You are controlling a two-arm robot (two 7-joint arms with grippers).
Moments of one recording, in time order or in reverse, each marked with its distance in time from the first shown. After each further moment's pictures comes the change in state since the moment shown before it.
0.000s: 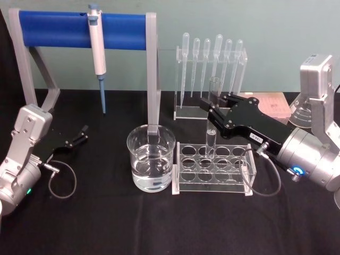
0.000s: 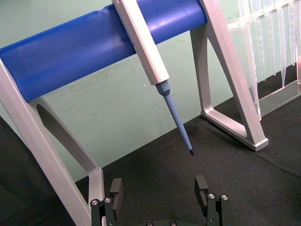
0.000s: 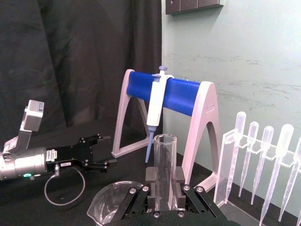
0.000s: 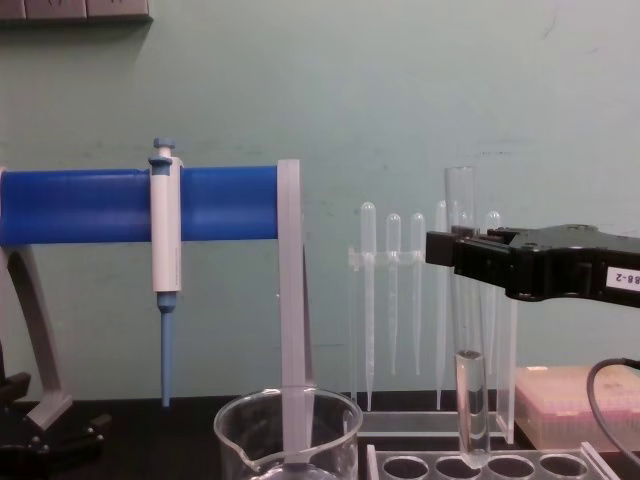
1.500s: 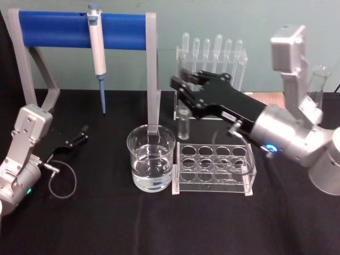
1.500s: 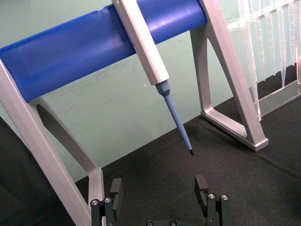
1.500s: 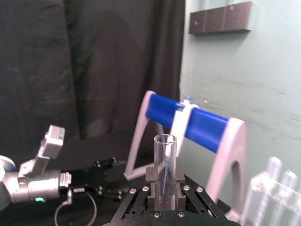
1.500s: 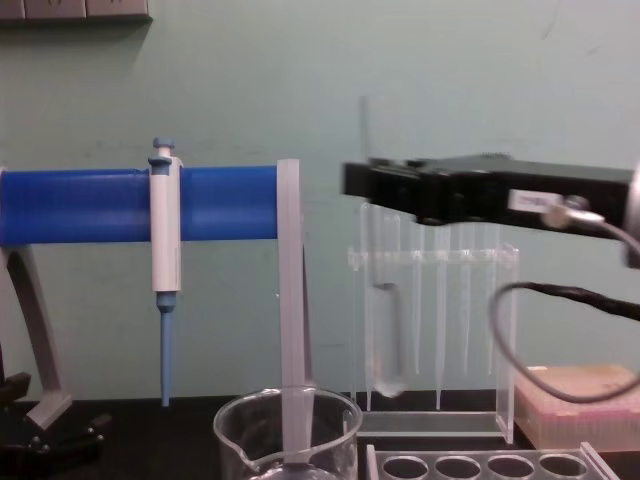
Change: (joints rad) left arm 0.000 0.000 0.000 0.000 0.000 0.000 0.000; right arm 0.129 -0.070 -0.081 0.005 -0.038 0.031 0.005
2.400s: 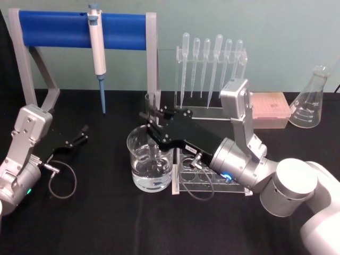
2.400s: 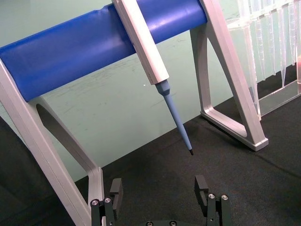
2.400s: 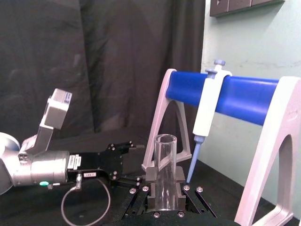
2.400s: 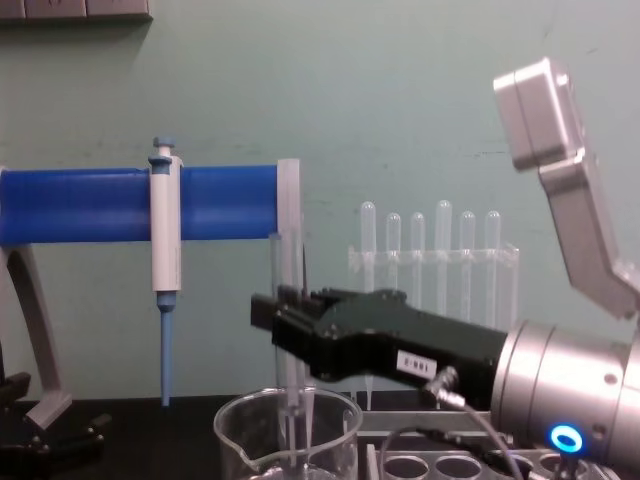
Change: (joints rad) left arm 0.000 0.000 0.000 0.000 0.000 0.000 0.000; right arm 0.032 -0.167 -0.106 0.335 -0.075 -0.255 0.084
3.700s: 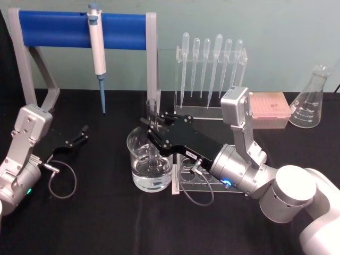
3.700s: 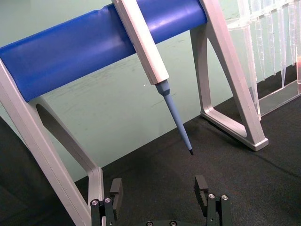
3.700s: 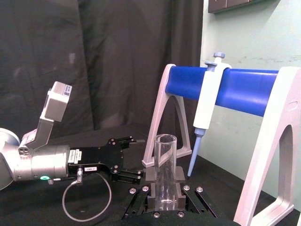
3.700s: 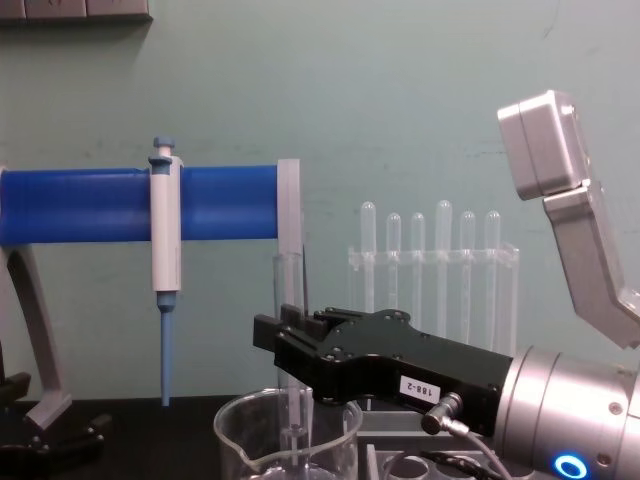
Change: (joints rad) left arm 0.000 0.000 0.000 0.000 0.000 0.000 0.000; right arm -0.026 -0.010 0.011 0.012 -0.013 -0.020 0.003
